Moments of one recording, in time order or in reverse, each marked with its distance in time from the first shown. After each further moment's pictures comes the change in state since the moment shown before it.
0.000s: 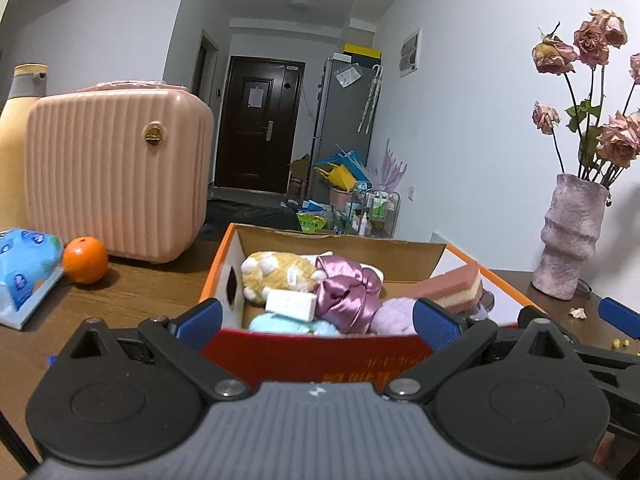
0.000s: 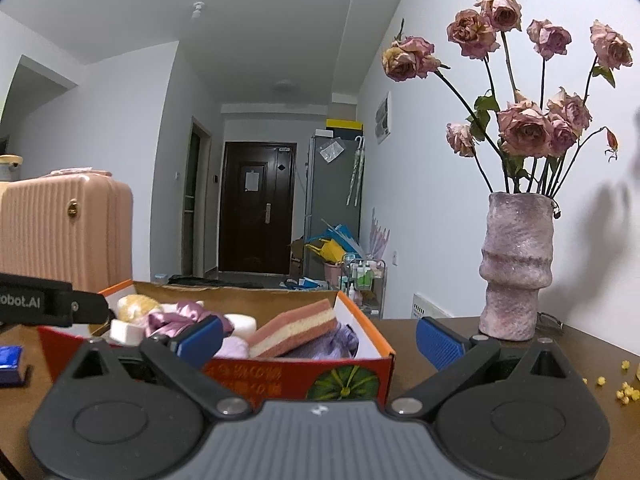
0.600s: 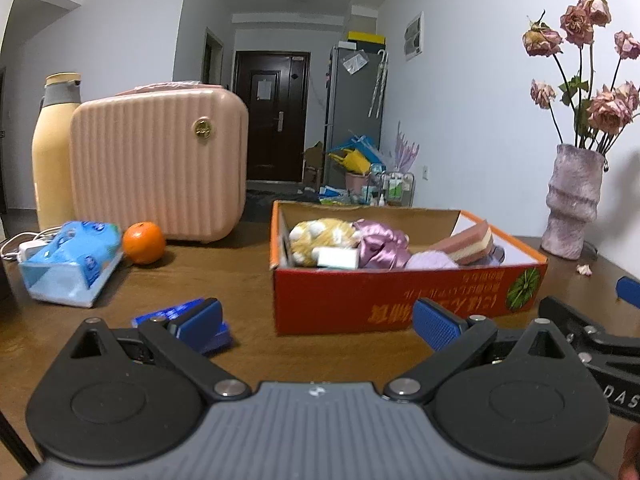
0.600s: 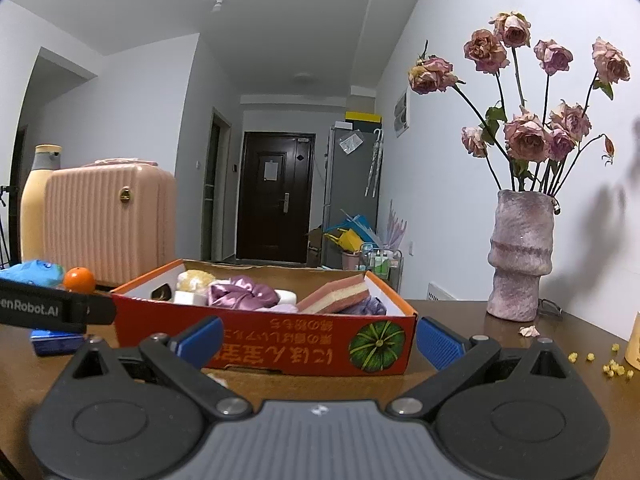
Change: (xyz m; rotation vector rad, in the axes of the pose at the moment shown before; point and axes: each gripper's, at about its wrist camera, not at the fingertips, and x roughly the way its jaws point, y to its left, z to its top) left arm -0.064 0.026 -0.020 0.064 0.041 0.055; right arm -0.071 0.028 -0.008 -0.019 0.033 0.049
